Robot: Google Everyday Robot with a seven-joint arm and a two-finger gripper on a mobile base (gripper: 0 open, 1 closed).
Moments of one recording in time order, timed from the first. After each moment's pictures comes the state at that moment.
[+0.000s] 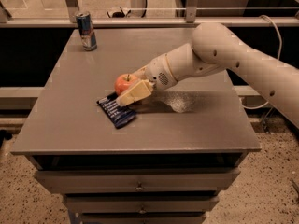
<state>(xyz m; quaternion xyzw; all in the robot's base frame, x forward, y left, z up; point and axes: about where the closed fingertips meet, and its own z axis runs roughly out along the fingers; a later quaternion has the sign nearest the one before) 0.583 0.043 0.840 -0.52 0.70 0.36 0.33</state>
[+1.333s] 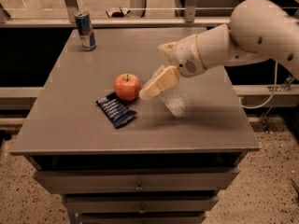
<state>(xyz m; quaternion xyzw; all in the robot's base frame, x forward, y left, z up) 0.572 -0.016 0.905 -0.53 0.69 0.28 0.41</state>
